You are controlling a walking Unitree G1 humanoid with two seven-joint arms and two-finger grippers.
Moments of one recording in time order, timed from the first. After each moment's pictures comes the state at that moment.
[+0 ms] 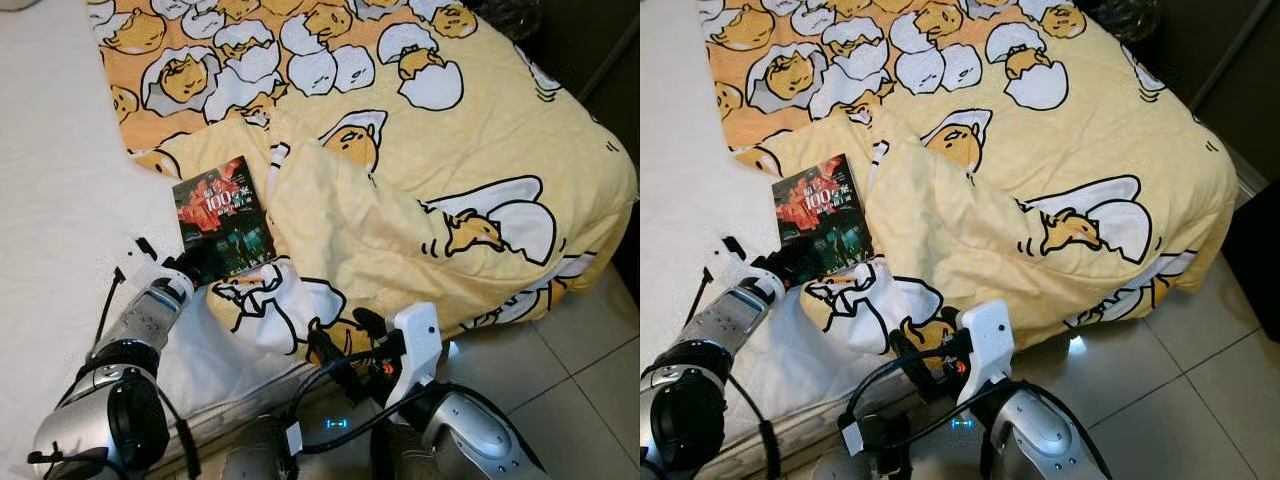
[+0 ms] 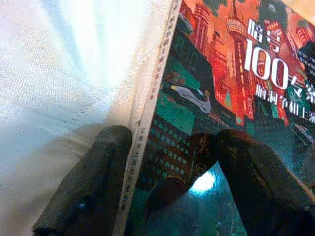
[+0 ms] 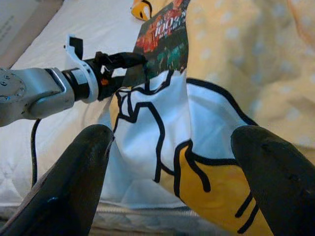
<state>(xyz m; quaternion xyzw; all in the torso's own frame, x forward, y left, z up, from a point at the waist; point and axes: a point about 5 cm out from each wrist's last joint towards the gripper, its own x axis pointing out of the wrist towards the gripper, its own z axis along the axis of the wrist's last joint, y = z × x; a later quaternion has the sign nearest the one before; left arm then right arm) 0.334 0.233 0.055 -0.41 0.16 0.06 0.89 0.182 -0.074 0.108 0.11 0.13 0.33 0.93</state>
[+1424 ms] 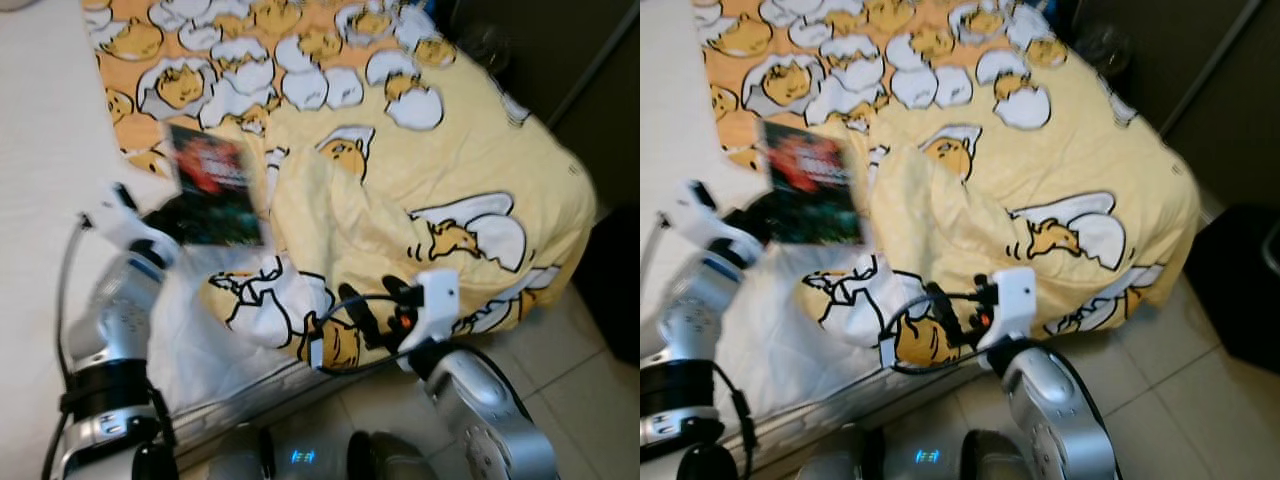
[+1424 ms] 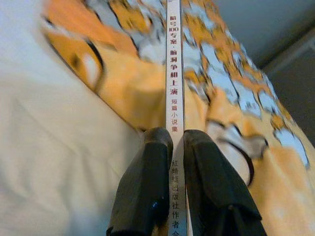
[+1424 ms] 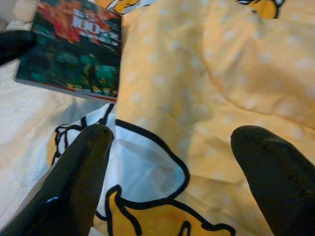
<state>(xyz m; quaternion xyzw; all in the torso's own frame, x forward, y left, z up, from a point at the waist) 0.326 0.240 0.147 -0.27 0.02 0.04 0.96 0.234 -0.092 0.101 0.14 0.11 0.25 0.95</state>
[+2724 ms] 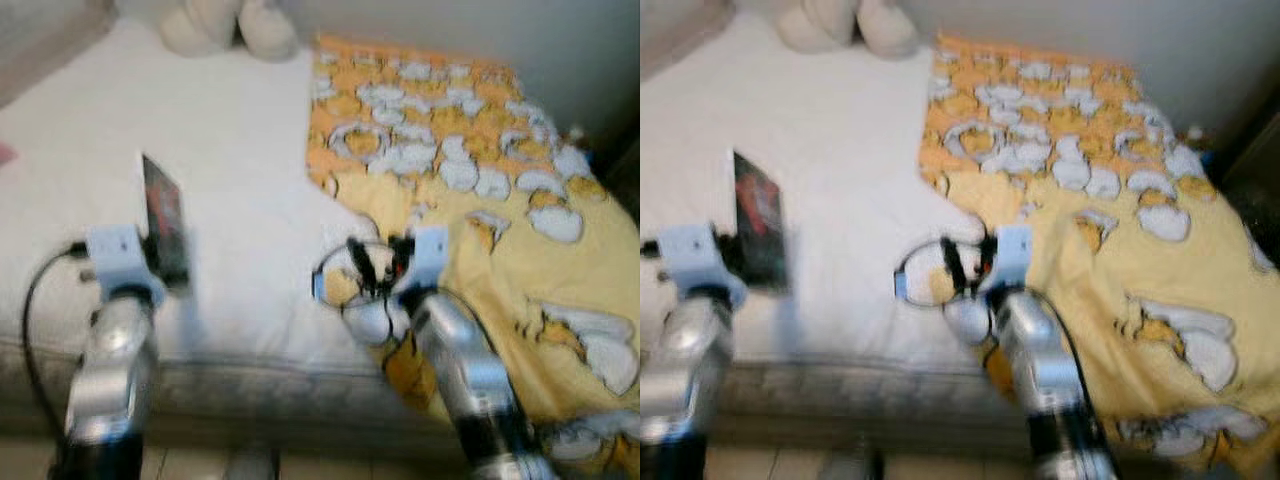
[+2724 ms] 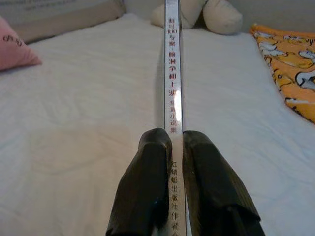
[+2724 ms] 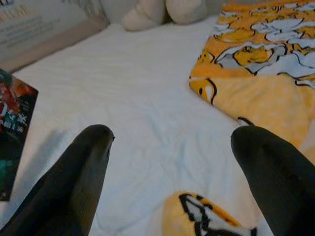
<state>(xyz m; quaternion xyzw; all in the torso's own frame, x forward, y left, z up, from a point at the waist) 0.281 0.233 0.124 0.01 0.04 0.13 0.99 0.305 -0.100 0.094 0.12 0.06 0.18 0.97</state>
